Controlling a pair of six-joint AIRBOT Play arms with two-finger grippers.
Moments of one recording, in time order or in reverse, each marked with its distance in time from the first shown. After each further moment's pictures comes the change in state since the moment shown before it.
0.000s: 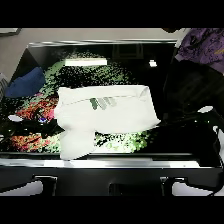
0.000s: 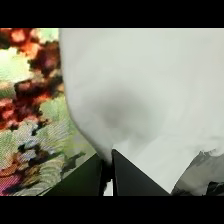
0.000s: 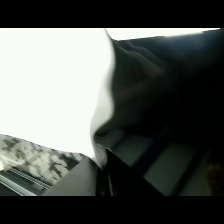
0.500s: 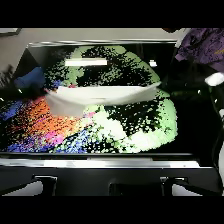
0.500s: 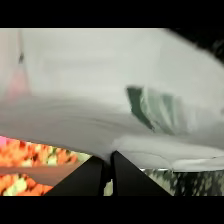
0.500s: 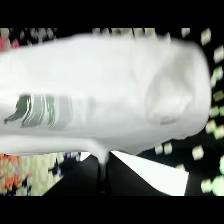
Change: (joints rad) left arm -0.025 0.044 0.618 0.011 -0.013 -0.053; right arm 0.204 0.072 0.501 0.021 -0.179 0.057
